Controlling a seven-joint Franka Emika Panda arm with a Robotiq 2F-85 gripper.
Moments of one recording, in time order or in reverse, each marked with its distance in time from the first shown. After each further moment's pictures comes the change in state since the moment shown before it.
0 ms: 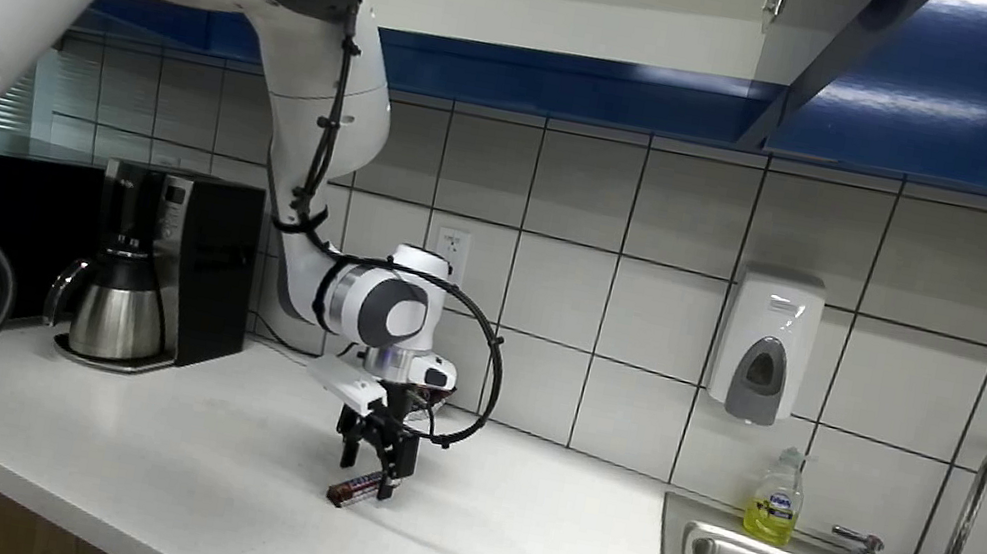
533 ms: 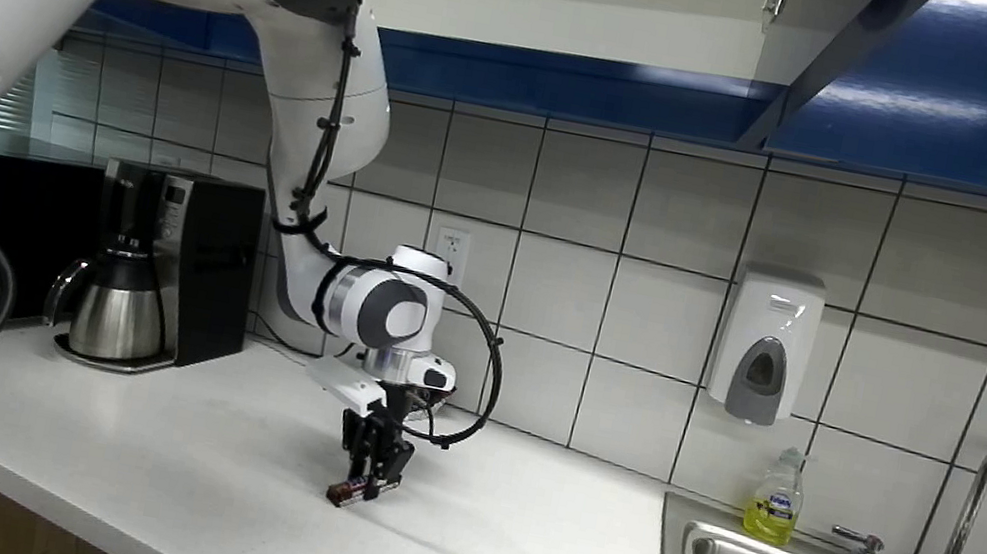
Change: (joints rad) arm 0.002 0.003 -0.001 0.000 -0.004 0.000 0.002
